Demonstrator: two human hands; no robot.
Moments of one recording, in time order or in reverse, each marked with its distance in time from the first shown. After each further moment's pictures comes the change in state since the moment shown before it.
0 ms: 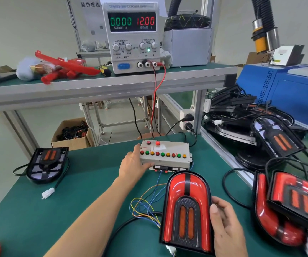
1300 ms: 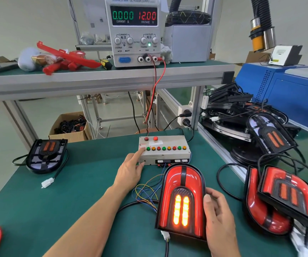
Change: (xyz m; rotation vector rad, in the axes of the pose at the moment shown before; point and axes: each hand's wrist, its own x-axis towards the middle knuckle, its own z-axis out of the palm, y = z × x) left_hand -0.040 -0.028 0.021 -0.215 0.030 0.188; right_hand 0.002 0.004 -0.001 -0.008 -0.049 -0.057
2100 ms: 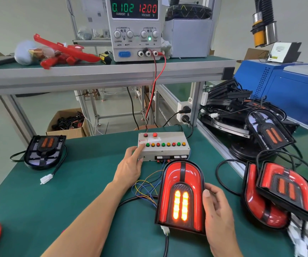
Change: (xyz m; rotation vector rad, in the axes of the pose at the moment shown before) left_hand 0.000 -0.003 0.002 0.097 0.012 0.064; right_hand 0.001 0.006 0.001 0.045 -0.010 0.023
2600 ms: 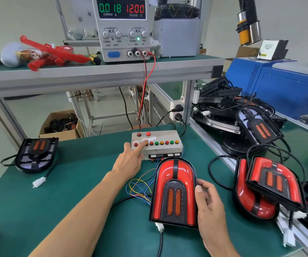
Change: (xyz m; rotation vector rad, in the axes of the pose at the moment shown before) left_hand 0.021 0.035 -0.013 0.293 -0.205 -0.037; right_hand -0.005 -0.008 0.000 0.022 -0.014 0.003
